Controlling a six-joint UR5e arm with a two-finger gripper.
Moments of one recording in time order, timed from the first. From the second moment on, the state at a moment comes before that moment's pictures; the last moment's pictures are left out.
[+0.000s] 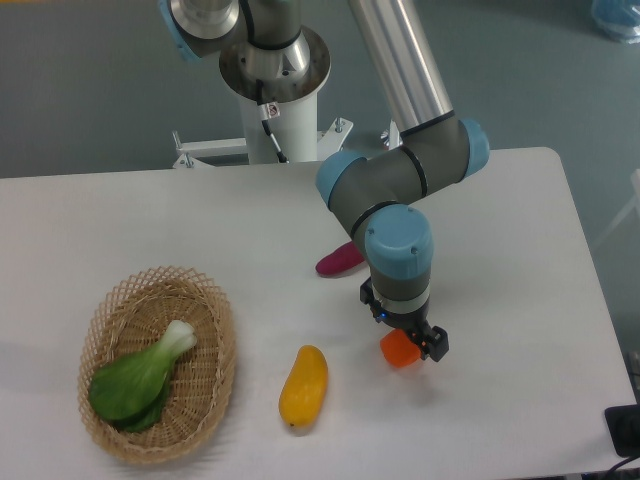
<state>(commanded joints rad) 2.46 -2.12 -1.63 -0.84 1.67 1.26</state>
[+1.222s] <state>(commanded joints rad) 2.47 -2.07 -1.57 -0.85 1.61 1.26</state>
